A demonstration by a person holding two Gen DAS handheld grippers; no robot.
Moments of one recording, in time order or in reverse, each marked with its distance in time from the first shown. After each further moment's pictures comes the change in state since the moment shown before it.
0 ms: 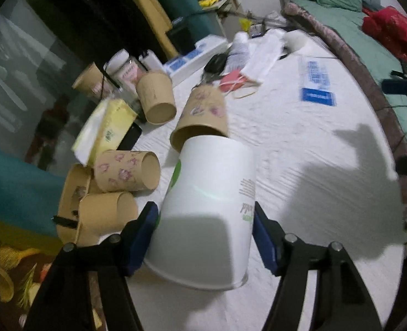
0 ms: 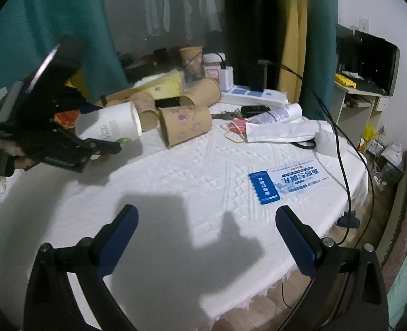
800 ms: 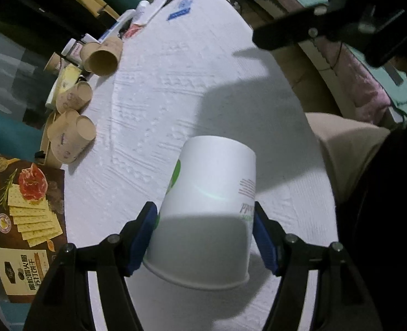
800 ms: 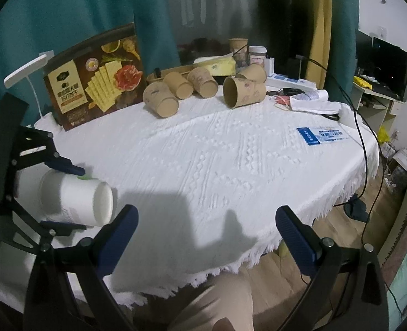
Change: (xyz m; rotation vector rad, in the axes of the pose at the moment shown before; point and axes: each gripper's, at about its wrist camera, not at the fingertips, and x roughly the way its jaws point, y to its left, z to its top) left arm -0.088 -0.144 -0.168 0.199 0.160 -0.056; right arm -0.073 0.089 -0.088 -0.077 0.041 0.070
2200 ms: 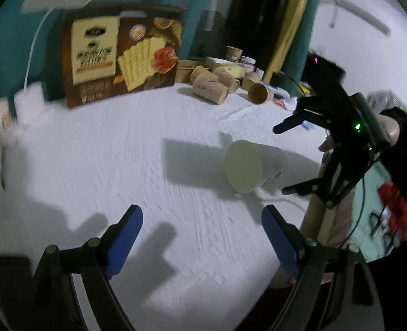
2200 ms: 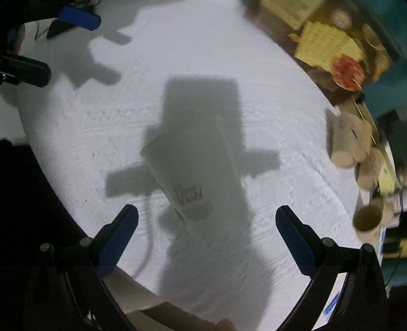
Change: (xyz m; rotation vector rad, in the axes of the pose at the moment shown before) left arm -0.075 0.007 -0.204 -1.162 -0.456 -0.059; right arm 0.070 0.188 0.023 -1.185 0.372 0.295
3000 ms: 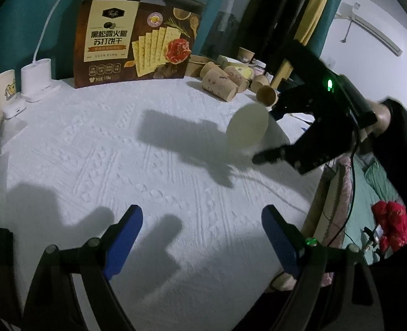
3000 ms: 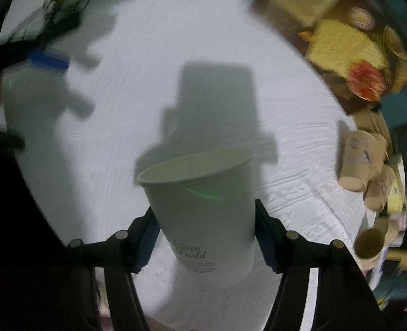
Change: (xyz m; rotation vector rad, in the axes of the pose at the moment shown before) left arm 0.007 0.010 -0.013 -0.076 -0.012 0.005; right arm 0.007 -0.040 0.037 0.165 -0.067 0.069
